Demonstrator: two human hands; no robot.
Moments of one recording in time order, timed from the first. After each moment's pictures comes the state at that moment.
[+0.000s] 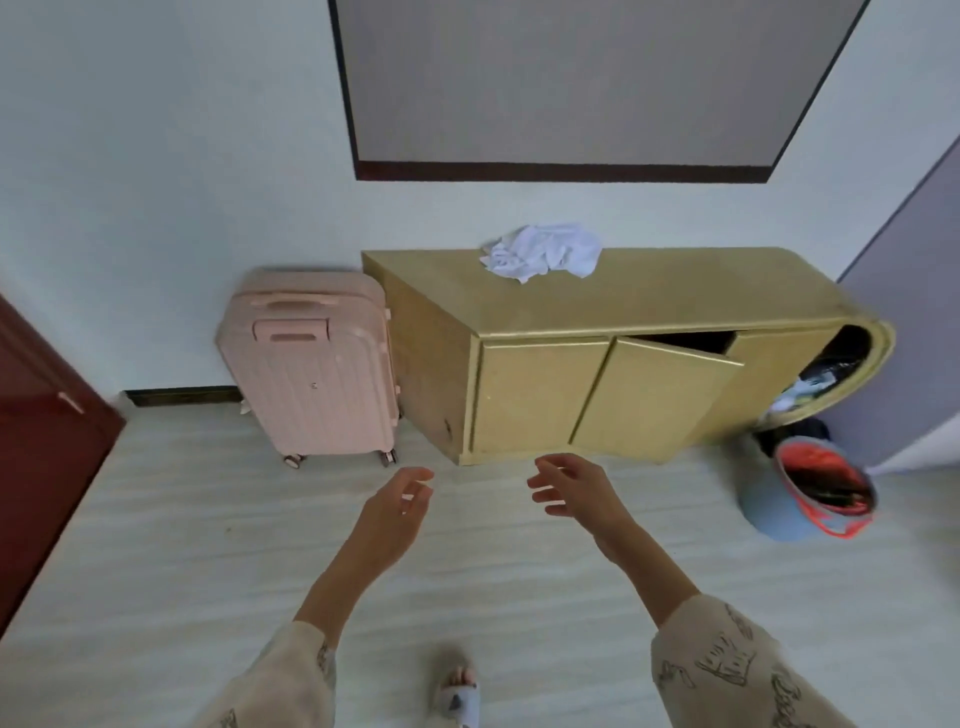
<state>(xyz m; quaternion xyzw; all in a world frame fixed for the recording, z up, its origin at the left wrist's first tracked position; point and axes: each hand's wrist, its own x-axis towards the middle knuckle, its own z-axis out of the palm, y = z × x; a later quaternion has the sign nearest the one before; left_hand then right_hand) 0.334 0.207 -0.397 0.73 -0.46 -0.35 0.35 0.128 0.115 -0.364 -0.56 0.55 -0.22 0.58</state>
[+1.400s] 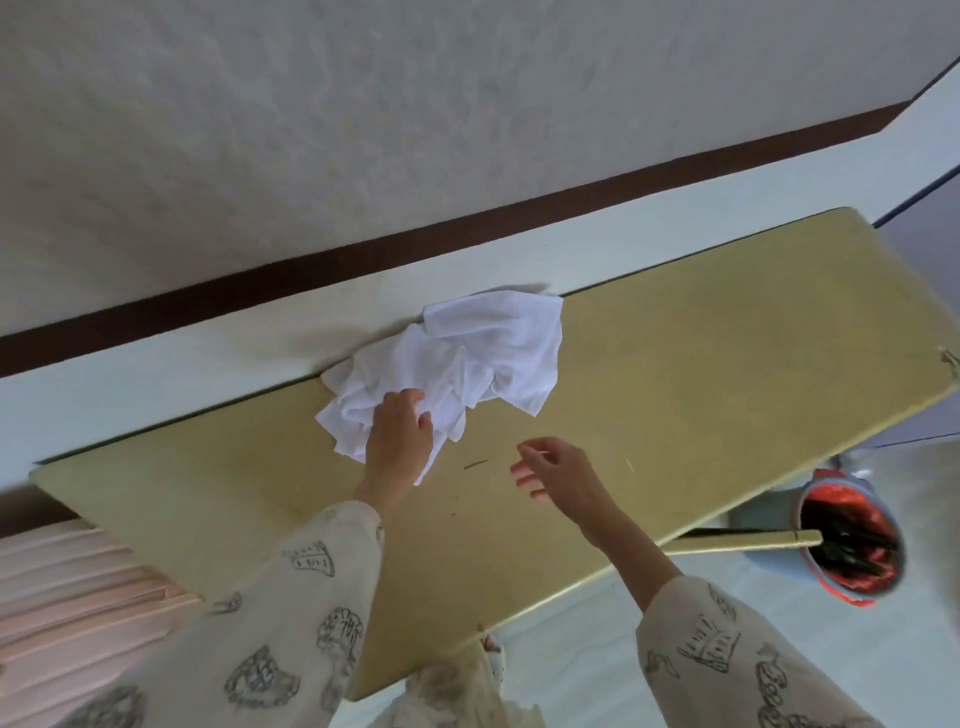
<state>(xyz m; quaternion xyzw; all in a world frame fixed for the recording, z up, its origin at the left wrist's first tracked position) 0.405 -0.636 -0.504 0.77 -0.52 -0.33 0.19 0.216 -0.613 -0.448 -0.41 0.68 -0.17 0.58</state>
